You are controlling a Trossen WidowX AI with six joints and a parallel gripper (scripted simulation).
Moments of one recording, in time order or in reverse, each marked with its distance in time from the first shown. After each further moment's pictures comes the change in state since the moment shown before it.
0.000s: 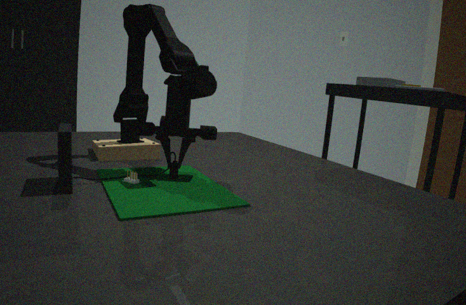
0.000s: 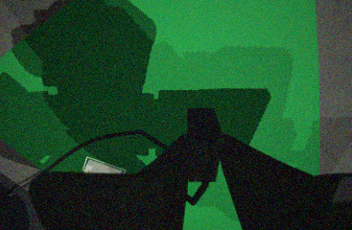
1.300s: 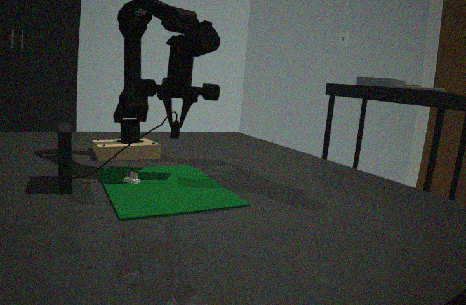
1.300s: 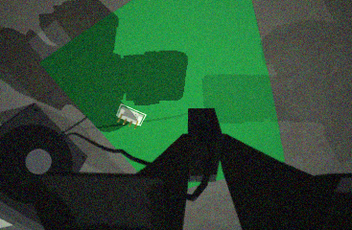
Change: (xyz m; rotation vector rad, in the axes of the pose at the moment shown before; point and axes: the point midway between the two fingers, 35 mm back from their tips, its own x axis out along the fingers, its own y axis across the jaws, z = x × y) arm -0.093 0.001 -0.022 0.002 -0.004 0.005
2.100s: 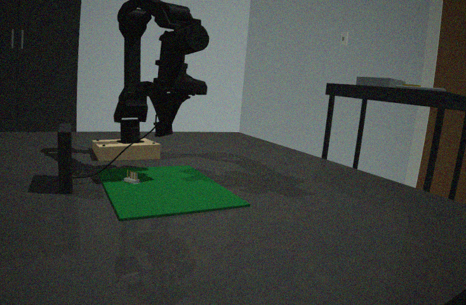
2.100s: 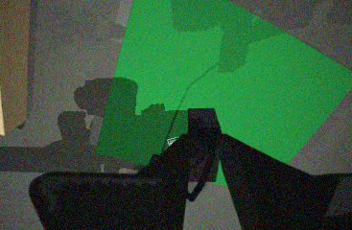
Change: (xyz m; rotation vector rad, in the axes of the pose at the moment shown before) arm -0.002 0.022 0.000 0.734 -0.074 0.050
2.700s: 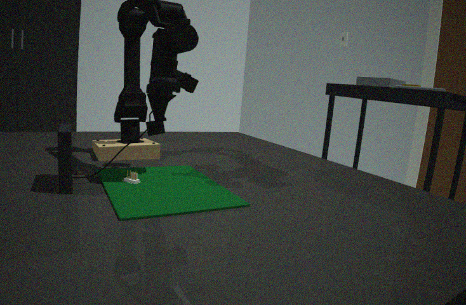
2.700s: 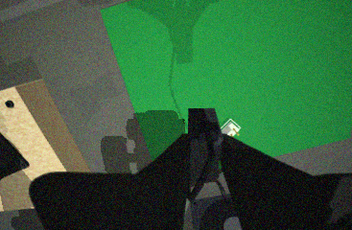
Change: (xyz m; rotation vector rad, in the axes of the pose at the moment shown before) arm -0.001 0.014 -0.010 0.619 -0.038 0.068
